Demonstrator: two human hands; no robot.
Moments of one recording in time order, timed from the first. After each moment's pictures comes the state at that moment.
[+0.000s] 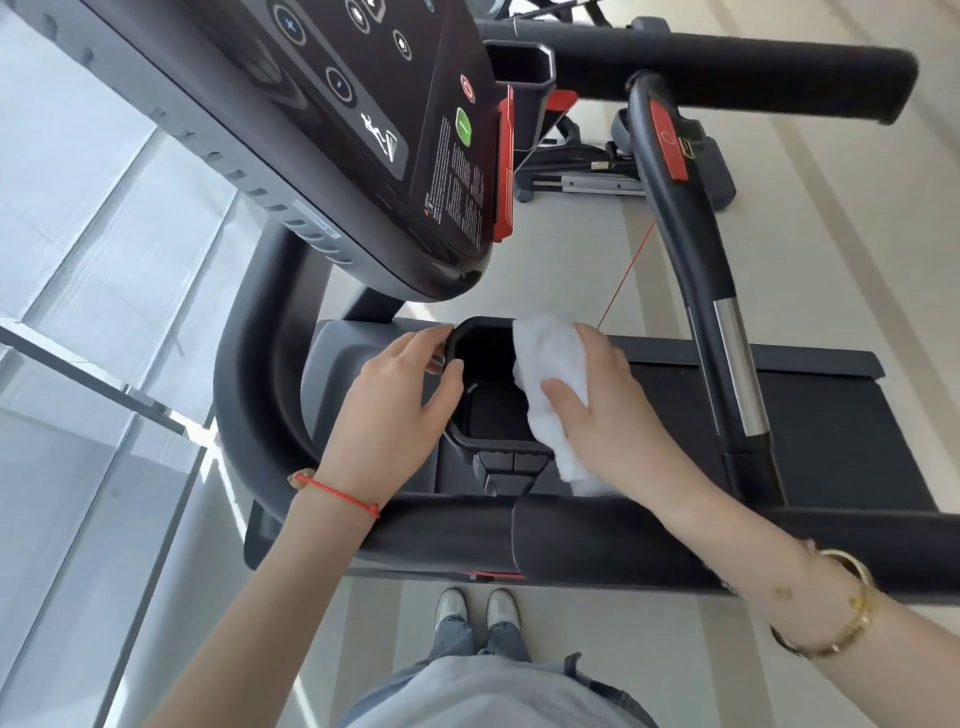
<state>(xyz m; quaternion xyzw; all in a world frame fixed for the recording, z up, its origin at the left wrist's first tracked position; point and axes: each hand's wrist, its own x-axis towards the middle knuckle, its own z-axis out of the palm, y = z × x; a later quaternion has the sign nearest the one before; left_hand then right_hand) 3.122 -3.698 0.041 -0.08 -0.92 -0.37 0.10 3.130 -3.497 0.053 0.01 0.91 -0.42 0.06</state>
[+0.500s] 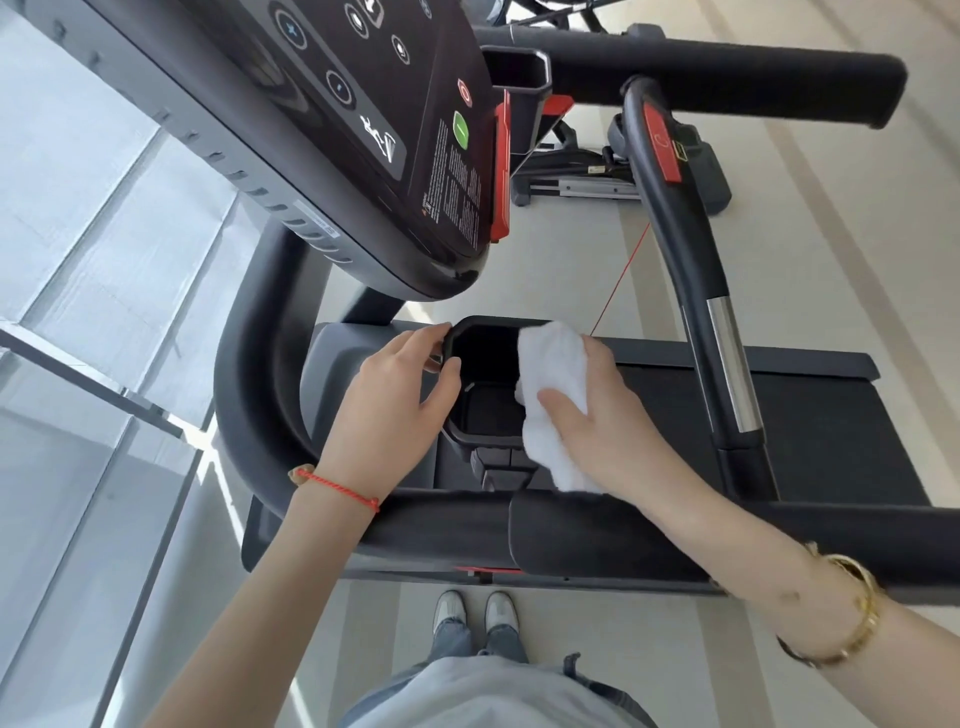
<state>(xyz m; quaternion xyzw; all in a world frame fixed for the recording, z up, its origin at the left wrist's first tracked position) 3.121 -3.699 0.039 -0.08 -0.92 -0.36 0.10 3.138 -3.498 0.058 0.03 0.88 -0.46 0.11</state>
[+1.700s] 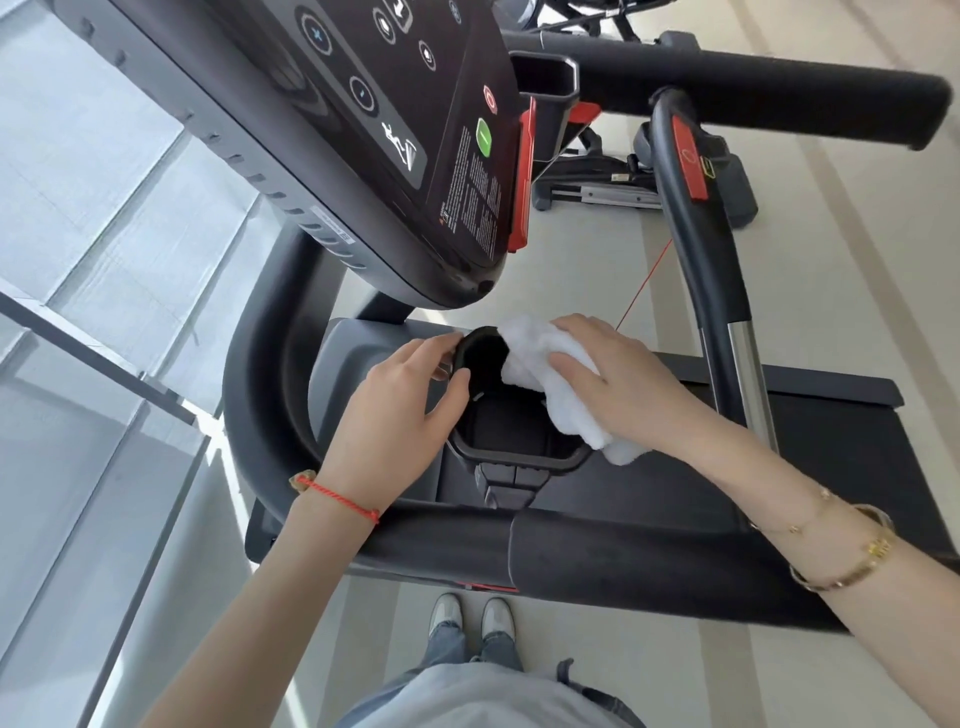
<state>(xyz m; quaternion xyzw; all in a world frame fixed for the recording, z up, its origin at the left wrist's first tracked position) 3.122 -3.698 0.042 -0.07 -0.92 -0.36 0.10 3.073 -3.474 0.056 -0.19 0.94 -0.27 0.07</state>
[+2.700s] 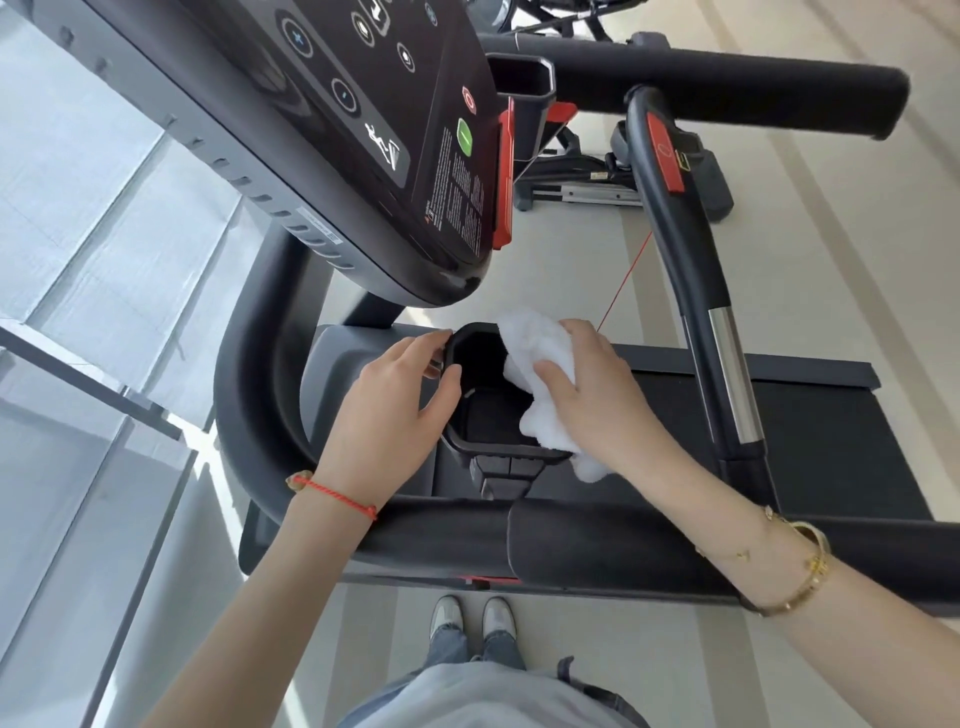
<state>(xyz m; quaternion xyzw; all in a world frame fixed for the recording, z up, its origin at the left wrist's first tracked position) 3.120 -3.700 0.038 -0.08 -0.92 -0.37 0.10 3.105 -3.501 0.059 0.00 0.93 -0.36 0.06</state>
